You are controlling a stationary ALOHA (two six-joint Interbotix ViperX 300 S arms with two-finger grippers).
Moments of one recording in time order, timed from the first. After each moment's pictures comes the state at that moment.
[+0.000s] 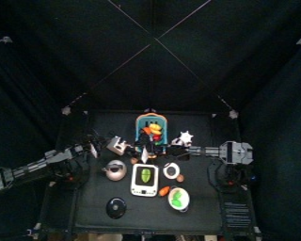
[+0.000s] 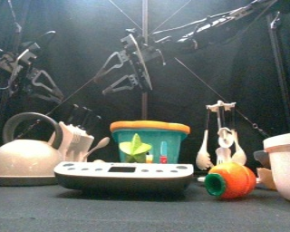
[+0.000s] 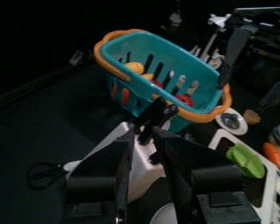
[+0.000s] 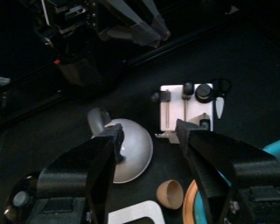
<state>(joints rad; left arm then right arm) 0.56 -0.95 1.27 0.17 -0.03 -0.41 -0.19 0.16 0.22 -0.71 -0.03 0.99</state>
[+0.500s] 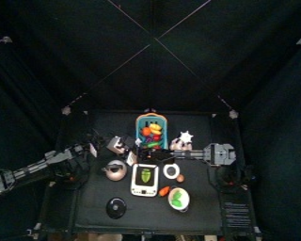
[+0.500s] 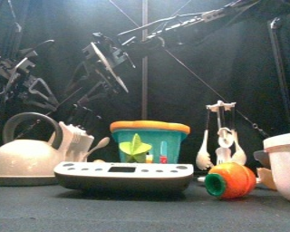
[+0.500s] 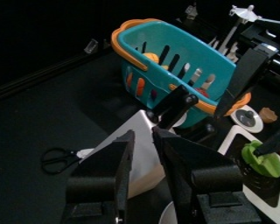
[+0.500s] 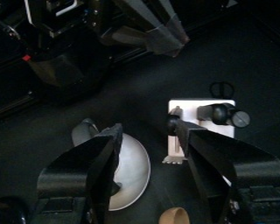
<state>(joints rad) 0.60 -0.95 1.30 0.16 -0.02 -0.41 -0.12 0.38 -0.07 -0.75 0.20 0.99</state>
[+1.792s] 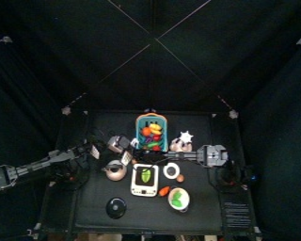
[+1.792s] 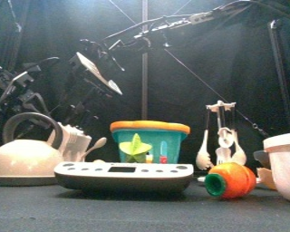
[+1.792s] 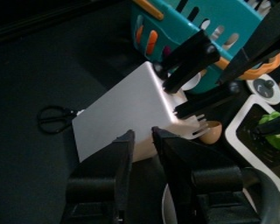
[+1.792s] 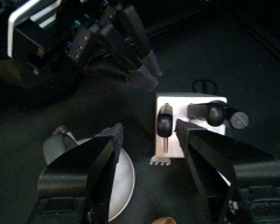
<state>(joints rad) 0.57 -0.83 1.33 0.12 0.02 -0.41 -0.12 0.47 -0.21 -0.78 0.35 0.99</state>
